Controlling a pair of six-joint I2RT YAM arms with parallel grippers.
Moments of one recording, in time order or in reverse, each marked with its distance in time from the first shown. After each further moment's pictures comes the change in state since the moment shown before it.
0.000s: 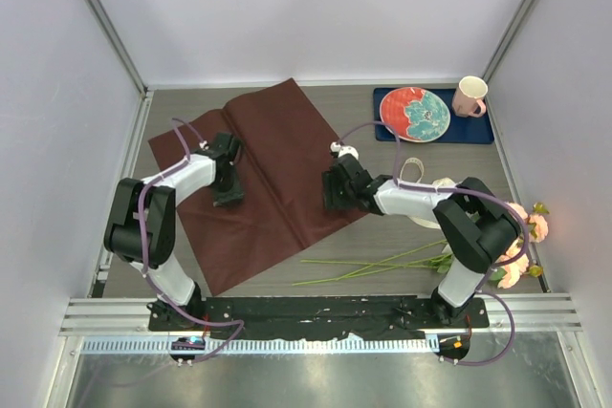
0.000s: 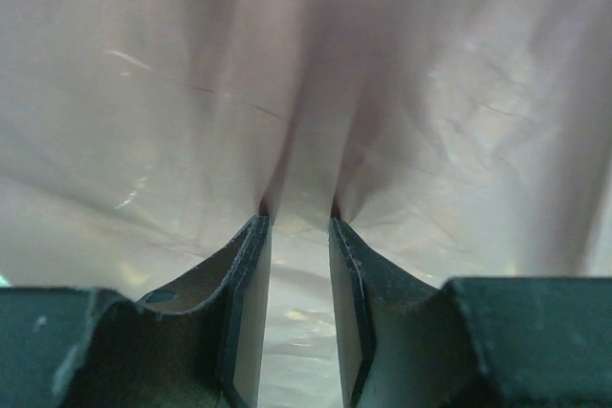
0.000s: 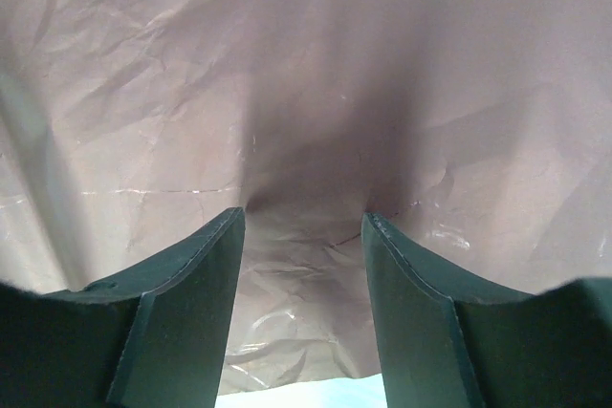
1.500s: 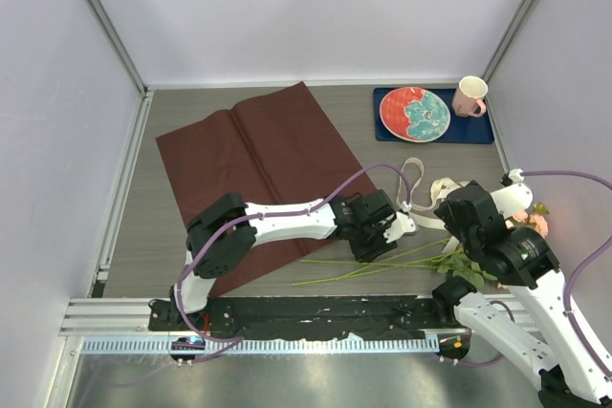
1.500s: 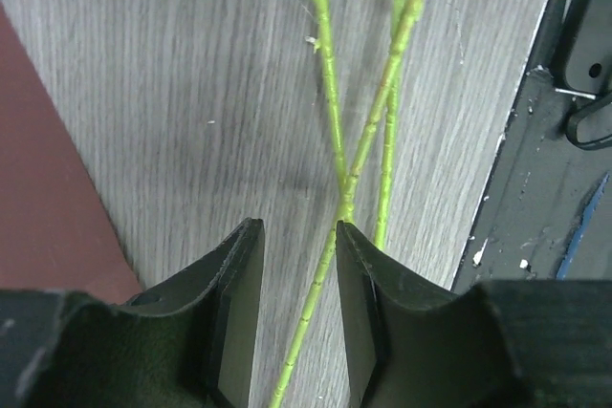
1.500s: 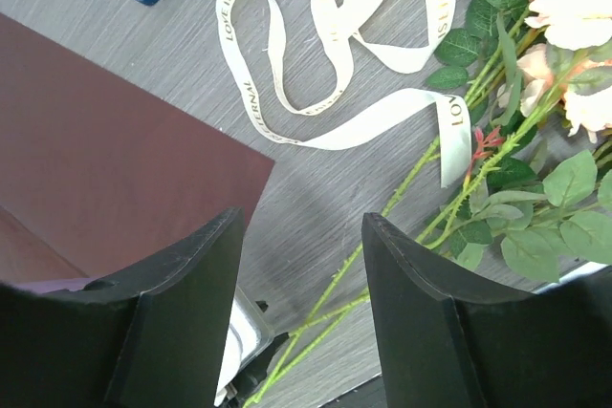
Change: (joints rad) left arm -0.935 0.314 0.444 0.138 0.331 0.648; right arm -0.179 -1.086 0.027 -1.086 0.495 0.671
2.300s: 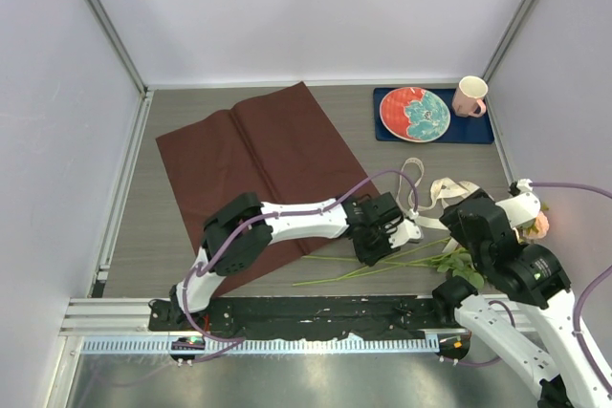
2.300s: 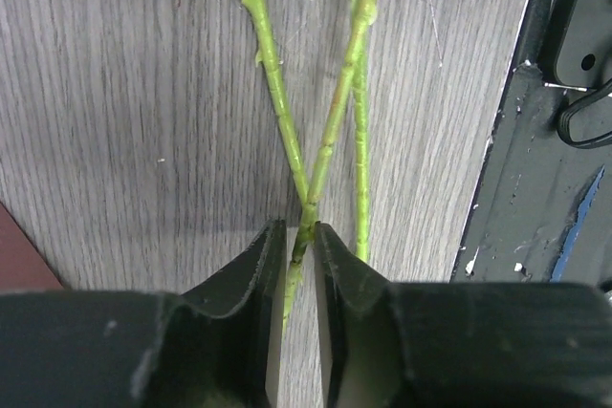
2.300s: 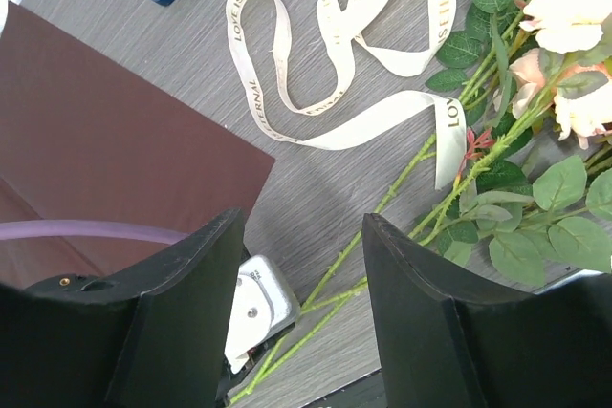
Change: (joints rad) left arm -0.006 0.106 0.101 -0.079 0.093 0.049; right arm 0.000 -0.113 -0.030 -0.007 -0.004 -0.053
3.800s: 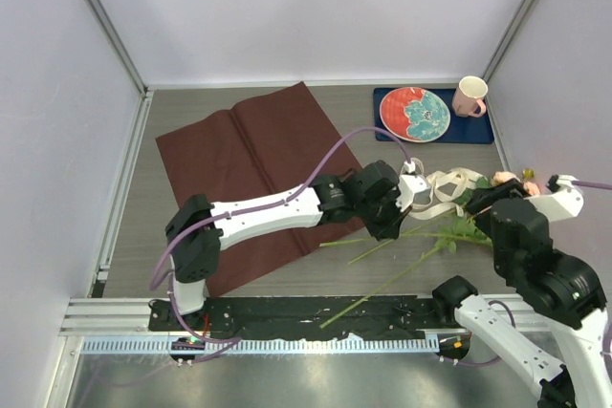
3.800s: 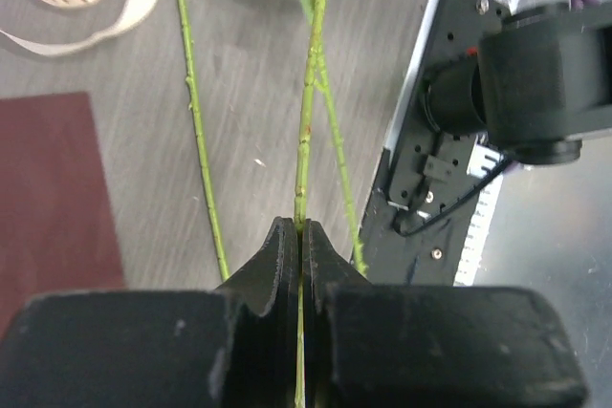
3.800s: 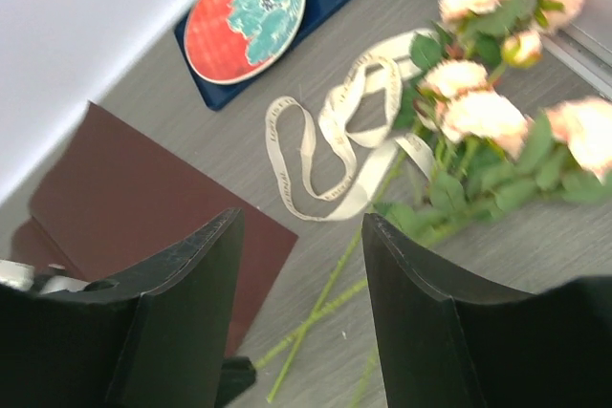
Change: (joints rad) left arm 0.016 -0.239 0.020 0.118 -0.029 -0.307; right arm 0.000 -0.020 0.224 0.015 0.171 -0.140
